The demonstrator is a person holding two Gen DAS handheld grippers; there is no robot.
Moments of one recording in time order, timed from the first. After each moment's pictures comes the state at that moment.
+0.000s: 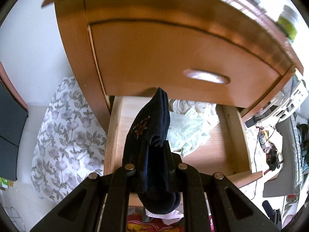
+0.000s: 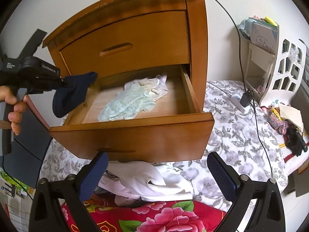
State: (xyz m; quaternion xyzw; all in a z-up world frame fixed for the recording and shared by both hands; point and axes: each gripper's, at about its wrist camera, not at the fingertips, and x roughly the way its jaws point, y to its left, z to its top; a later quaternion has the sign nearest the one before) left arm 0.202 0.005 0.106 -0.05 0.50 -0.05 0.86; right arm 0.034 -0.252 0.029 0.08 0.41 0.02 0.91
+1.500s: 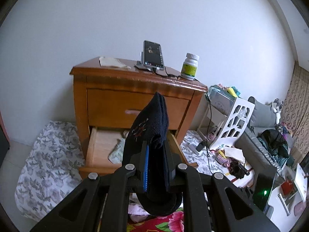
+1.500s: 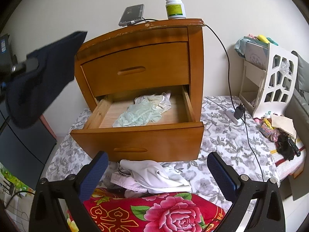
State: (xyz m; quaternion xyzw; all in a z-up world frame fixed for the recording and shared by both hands) left arm -0.007 -0.006 0.195 -0.09 0.27 -0.17 0.94; right arm -0.027 -0.241 0.084 0.07 0.36 0.03 0.93
